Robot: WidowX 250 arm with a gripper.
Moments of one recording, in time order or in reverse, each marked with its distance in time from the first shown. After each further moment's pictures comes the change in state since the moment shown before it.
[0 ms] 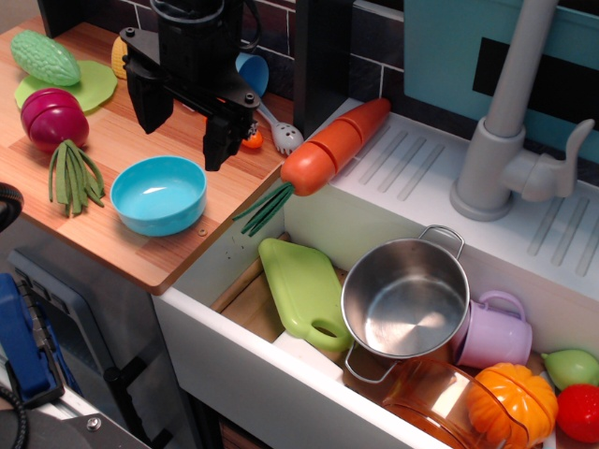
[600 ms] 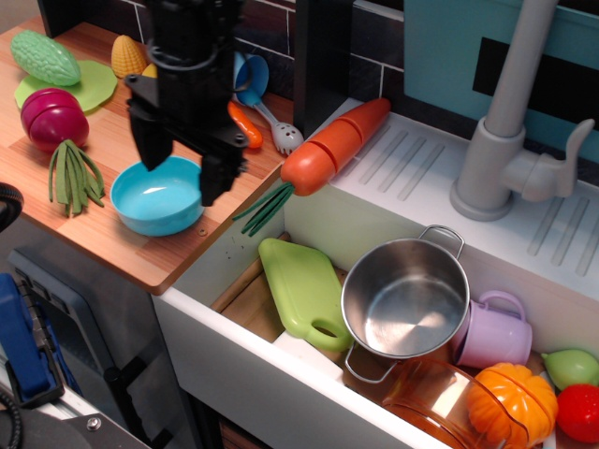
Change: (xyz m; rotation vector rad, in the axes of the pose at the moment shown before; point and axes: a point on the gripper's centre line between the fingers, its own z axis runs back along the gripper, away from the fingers) arm -0.007 0.004 -0.040 -0.053 0.035 -0.043
